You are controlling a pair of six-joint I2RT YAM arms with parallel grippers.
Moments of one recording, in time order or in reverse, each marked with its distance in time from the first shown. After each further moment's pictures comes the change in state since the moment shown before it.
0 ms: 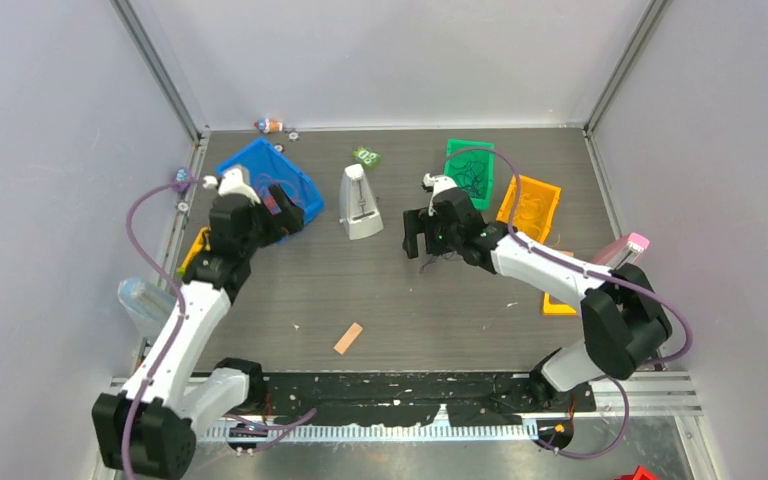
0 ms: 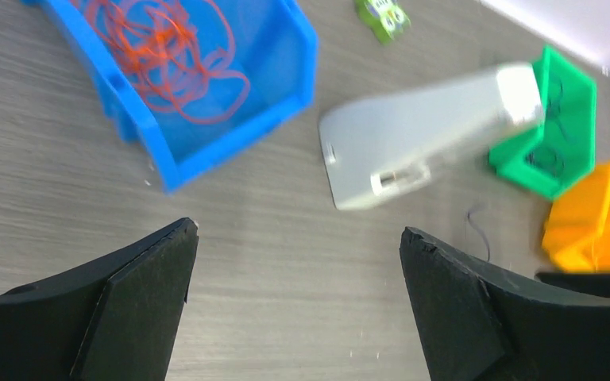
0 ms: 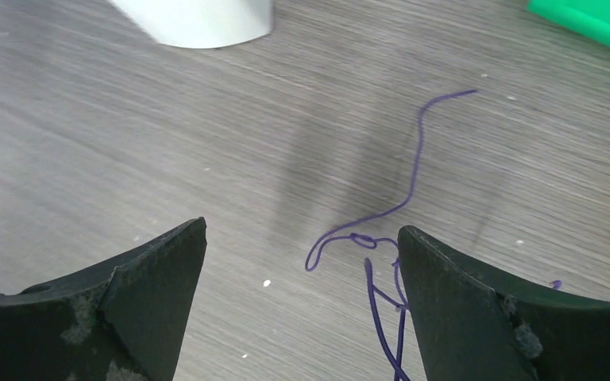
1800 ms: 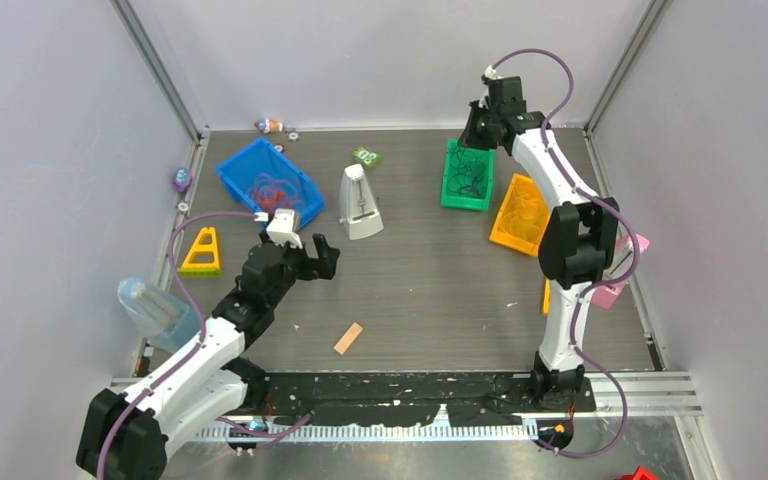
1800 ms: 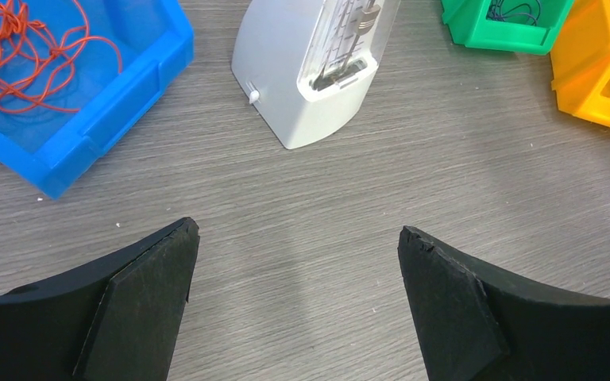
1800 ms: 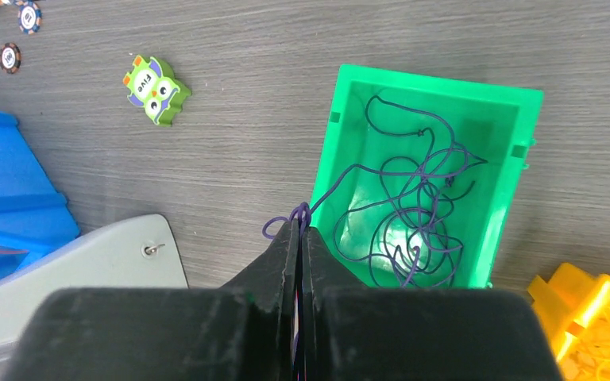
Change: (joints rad) left arm -0.349 -0.189 -0.464 0.433 -0.068 0.208; right arm -0.438 0.585 1.017 -0.419 -0.132 -0.008
